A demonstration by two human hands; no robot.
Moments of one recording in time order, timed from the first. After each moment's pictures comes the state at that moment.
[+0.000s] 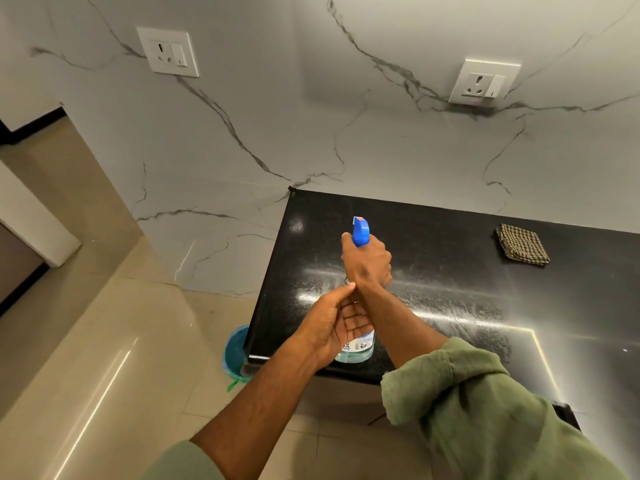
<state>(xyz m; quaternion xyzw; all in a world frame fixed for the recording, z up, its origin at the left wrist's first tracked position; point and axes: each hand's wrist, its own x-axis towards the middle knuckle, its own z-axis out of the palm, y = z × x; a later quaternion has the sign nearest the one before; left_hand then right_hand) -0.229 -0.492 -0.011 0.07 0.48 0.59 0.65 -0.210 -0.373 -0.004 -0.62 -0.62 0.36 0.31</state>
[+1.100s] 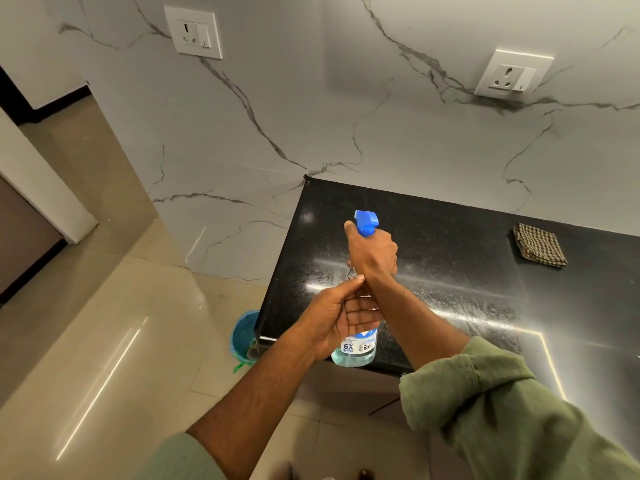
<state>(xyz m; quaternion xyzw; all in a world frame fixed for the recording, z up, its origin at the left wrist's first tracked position) -0.235 -0.518 -0.006 0.11 0.47 0.59 0.65 -0.214 -0.385 -0.003 -0.58 -0.66 0.39 0.27</state>
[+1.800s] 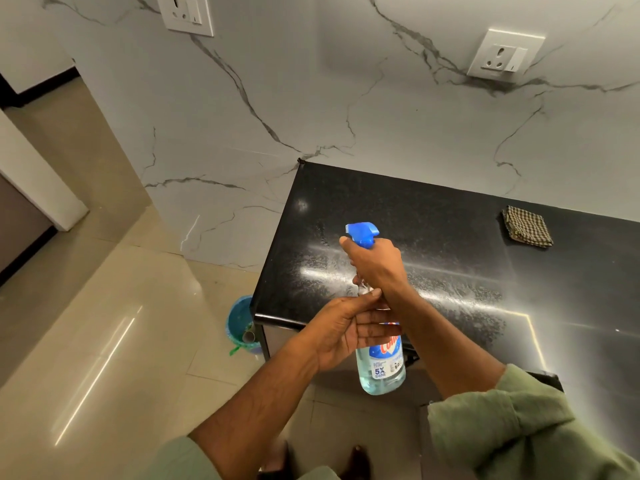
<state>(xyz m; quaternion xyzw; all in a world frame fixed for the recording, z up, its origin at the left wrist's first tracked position) -0.192 -0.549 -0.020 0.14 0.40 0.56 0.71 -0.154 -0.413 -0.009 -0.53 -0.71 0.43 0.17</state>
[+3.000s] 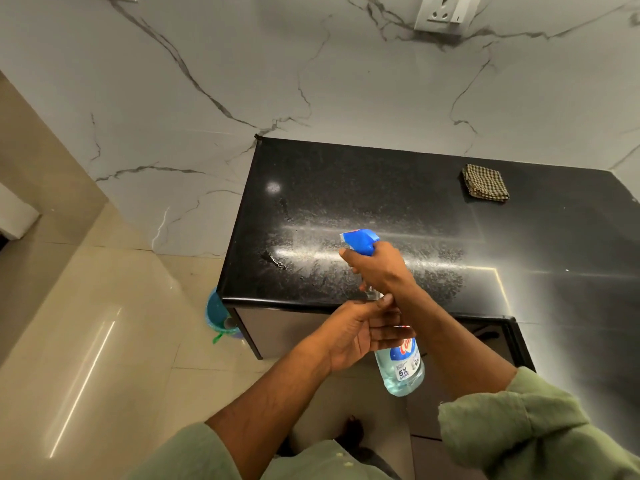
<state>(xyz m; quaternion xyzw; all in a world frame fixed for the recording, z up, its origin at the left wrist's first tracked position) -0.113 -0.546 -0.043 0.15 0.39 0.49 0.76 -0.059 -0.419 -0.030 -0.54 -0.71 0.43 0.13</state>
